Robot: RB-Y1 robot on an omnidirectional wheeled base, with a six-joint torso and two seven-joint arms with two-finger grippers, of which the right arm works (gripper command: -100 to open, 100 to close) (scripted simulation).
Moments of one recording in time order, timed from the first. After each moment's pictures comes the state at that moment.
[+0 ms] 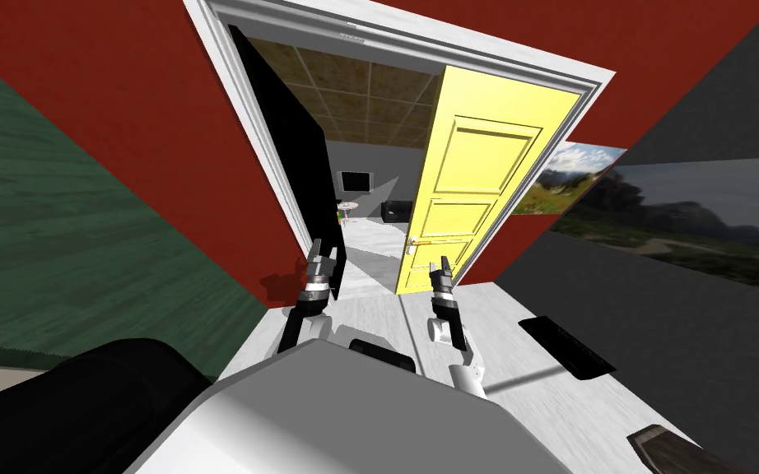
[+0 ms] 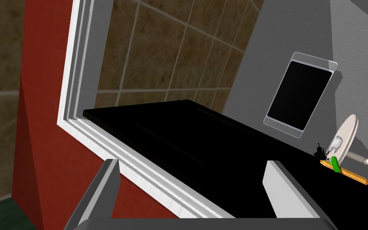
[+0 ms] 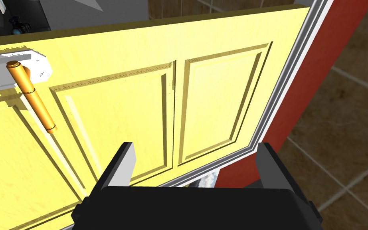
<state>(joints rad) 0.07 -0.05 0.08 -1.60 -0.02 -0.57 -0.07</state>
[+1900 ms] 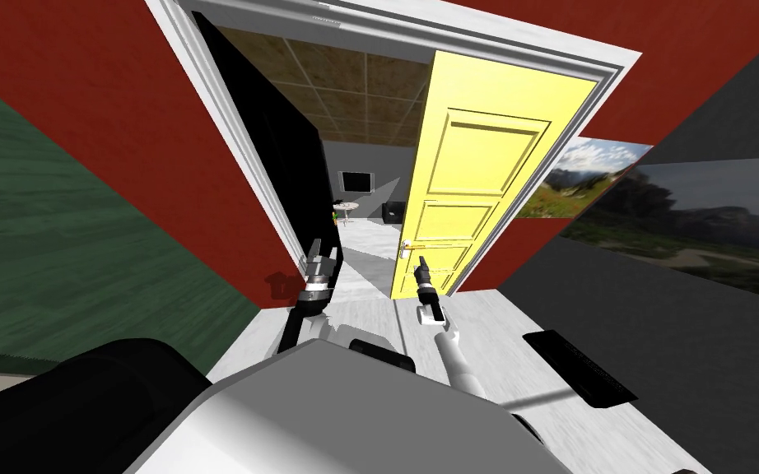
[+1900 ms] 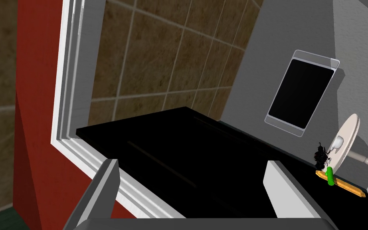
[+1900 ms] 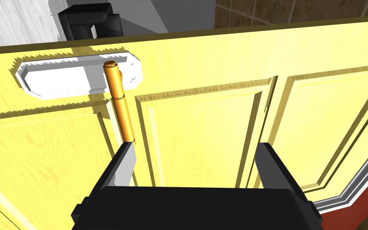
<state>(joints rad) -0.23 -0.05 0.11 -1.10 0.00 -0.52 -0.11</state>
